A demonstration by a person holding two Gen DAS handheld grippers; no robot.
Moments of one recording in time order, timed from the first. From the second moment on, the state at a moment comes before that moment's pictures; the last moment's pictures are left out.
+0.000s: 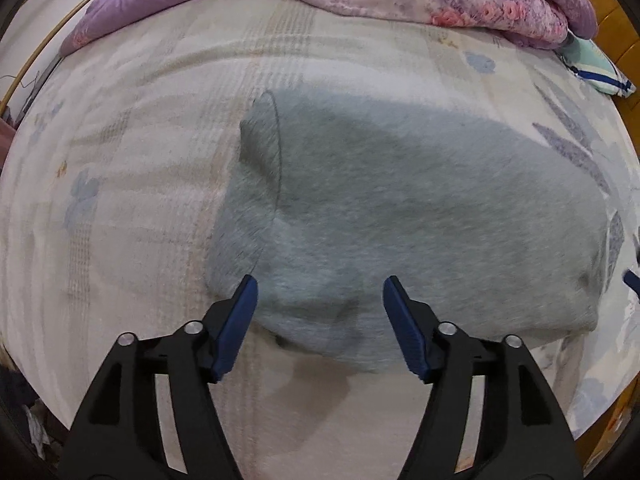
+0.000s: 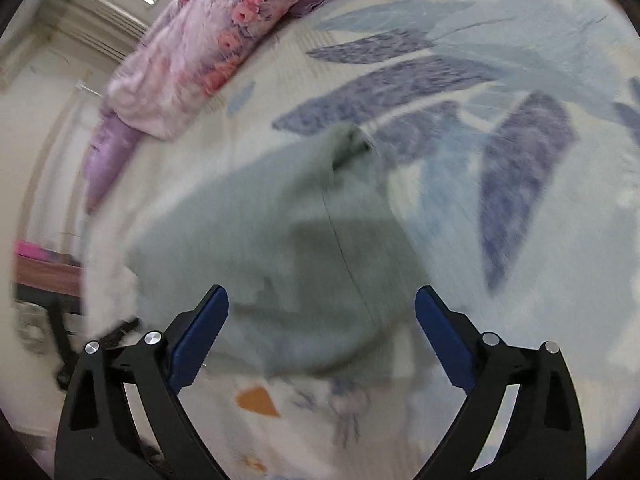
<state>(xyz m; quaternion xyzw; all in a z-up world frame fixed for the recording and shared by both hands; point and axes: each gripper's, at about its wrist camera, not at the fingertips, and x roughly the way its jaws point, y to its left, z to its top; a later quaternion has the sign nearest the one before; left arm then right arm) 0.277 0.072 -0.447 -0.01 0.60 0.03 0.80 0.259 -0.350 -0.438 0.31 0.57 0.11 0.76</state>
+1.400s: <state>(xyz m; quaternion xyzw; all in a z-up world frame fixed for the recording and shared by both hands) 0.465 -0.072 -0.444 0.03 0.72 -0.08 0.69 0.306 -0.274 -0.479 0.33 0.65 0.03 0.69</state>
